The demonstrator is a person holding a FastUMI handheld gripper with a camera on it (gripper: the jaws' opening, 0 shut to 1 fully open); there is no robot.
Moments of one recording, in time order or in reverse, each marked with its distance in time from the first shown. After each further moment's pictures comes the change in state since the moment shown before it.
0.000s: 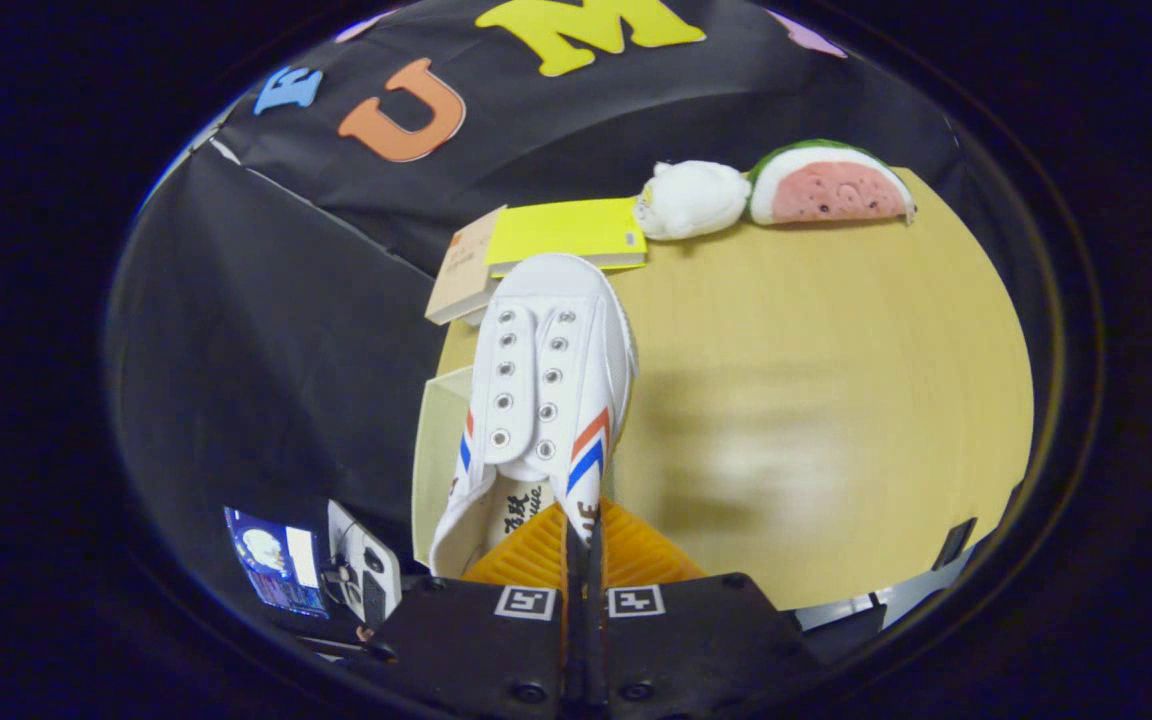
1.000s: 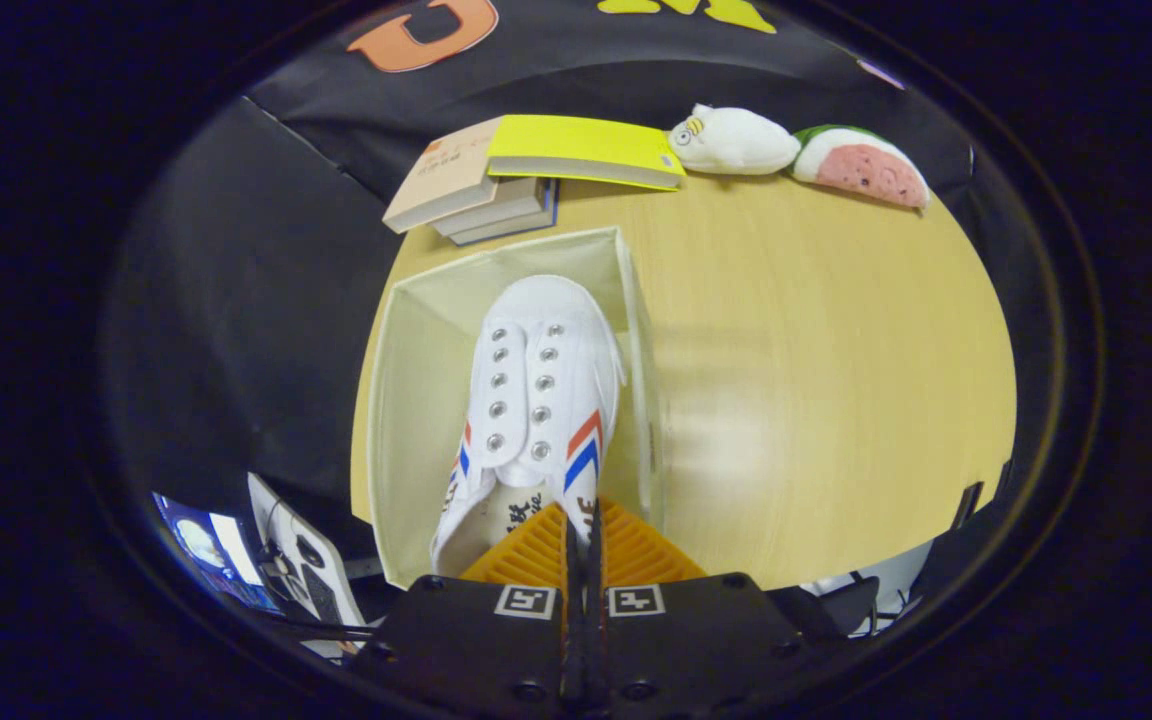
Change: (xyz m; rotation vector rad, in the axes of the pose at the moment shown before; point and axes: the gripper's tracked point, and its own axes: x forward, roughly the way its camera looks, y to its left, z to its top) arm 0.111 0.037 -0.065 0.033 0.114 -0.307
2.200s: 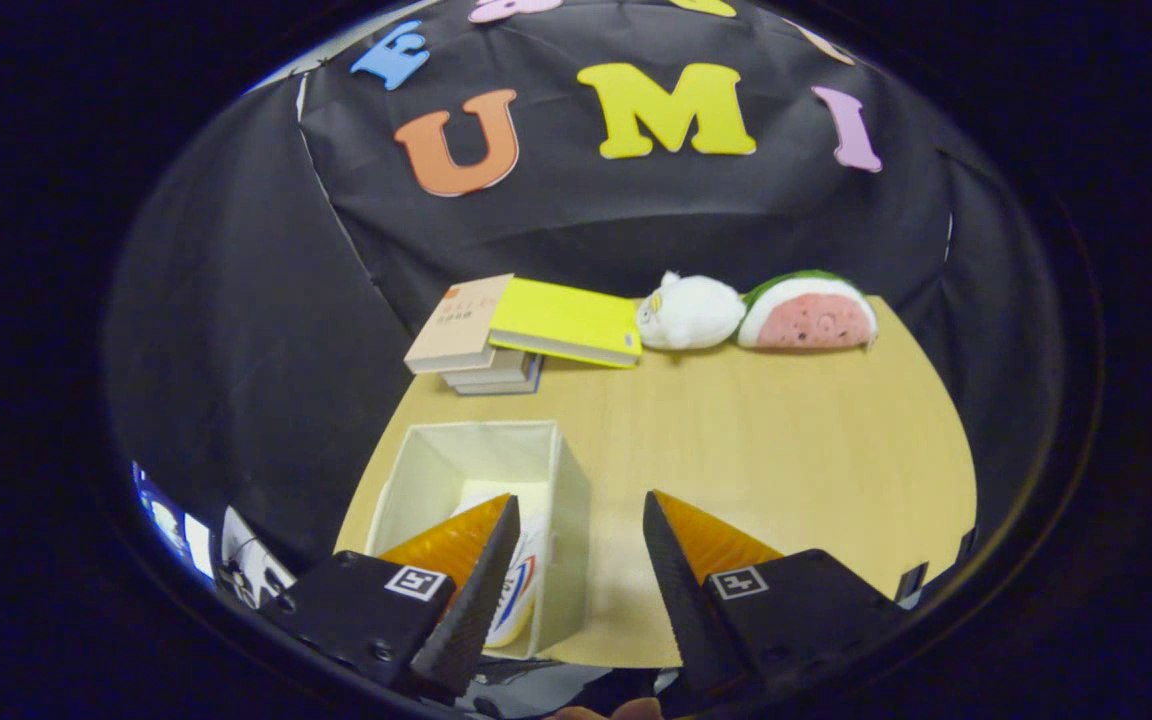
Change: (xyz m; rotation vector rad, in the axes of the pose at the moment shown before) arm -0.125 -0.076 0.081 -0.115 -0.588 -0.015
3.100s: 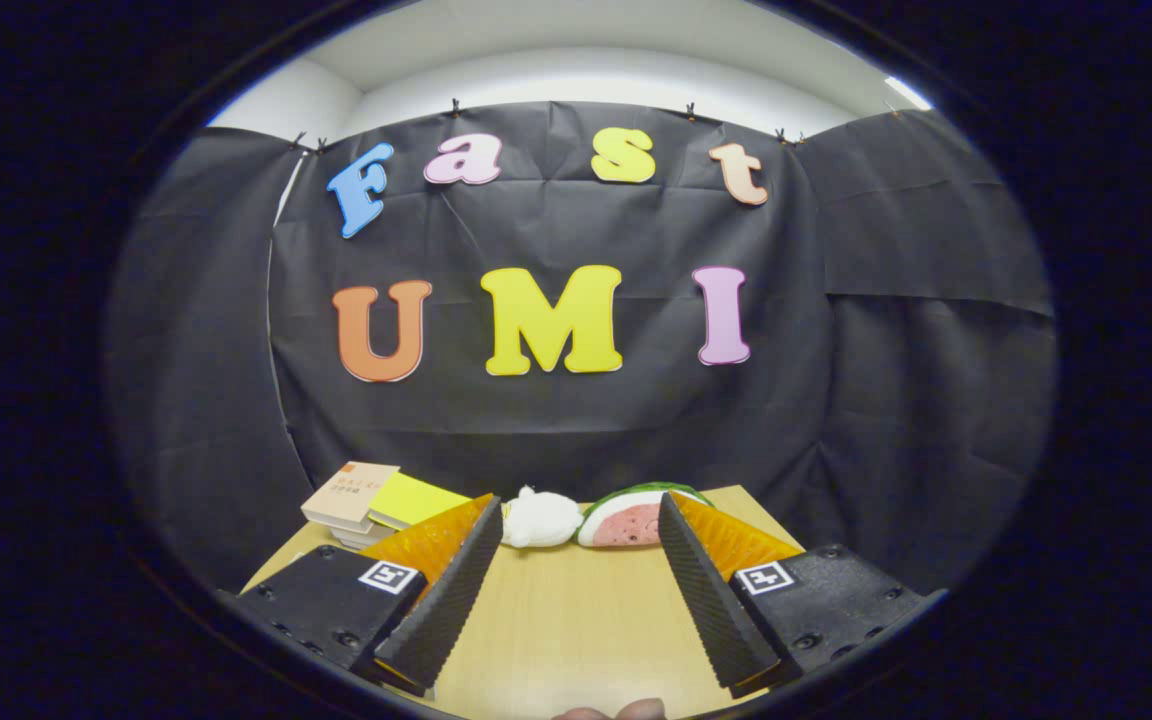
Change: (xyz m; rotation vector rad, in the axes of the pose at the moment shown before) arm -0.095 -0.132 0.105 0.002 -0.549 -0.208
